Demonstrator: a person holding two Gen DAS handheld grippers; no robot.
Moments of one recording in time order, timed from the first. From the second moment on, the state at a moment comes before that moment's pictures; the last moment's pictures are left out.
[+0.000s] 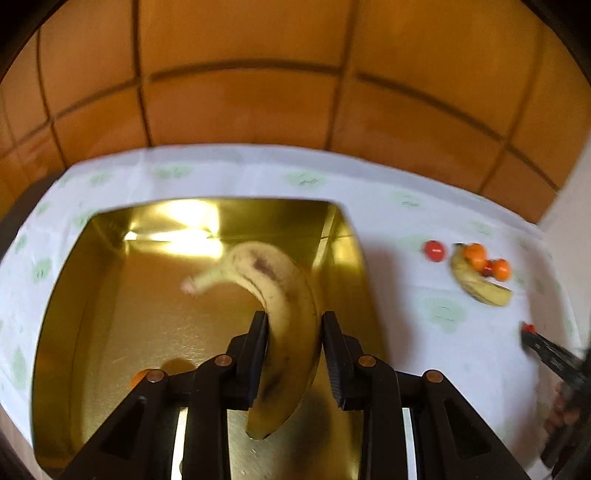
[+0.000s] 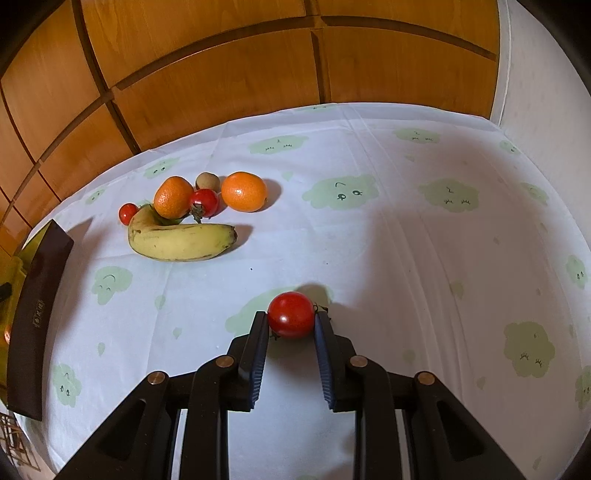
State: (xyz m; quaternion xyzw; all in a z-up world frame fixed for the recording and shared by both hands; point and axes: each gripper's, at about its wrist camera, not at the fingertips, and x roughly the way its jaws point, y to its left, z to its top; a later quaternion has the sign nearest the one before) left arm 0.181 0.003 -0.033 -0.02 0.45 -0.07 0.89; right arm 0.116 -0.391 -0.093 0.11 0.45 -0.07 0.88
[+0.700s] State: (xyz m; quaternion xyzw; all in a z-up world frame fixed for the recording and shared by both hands) left arm 0.121 0.000 0.005 -0.03 0.37 -0.04 0.93; right arm 0.118 -0.382 -0.094 0.08 0.45 -0.08 0.89
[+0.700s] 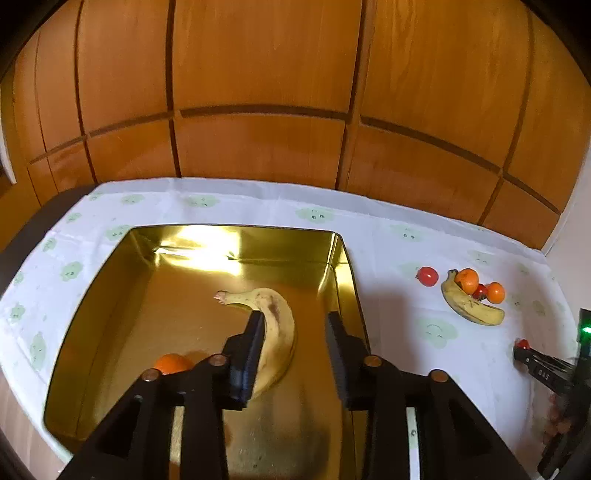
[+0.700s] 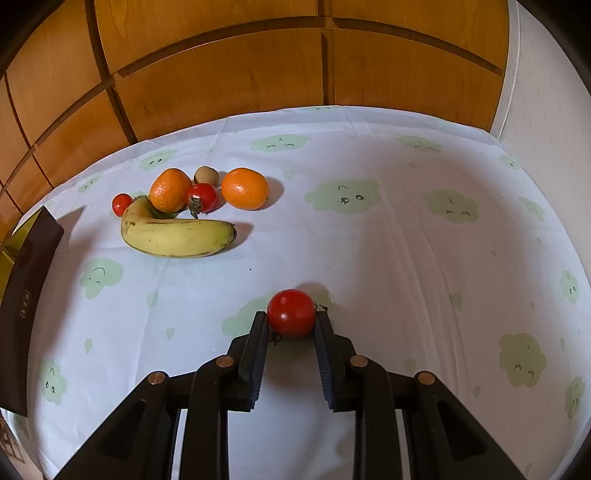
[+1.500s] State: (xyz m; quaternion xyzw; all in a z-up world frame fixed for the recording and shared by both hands) left arm 0.053 0.026 0.001 -0.05 0.37 -0.01 0.93; right arm 0.118 -0.375 -0.093 0.06 0.45 -0.09 0.89
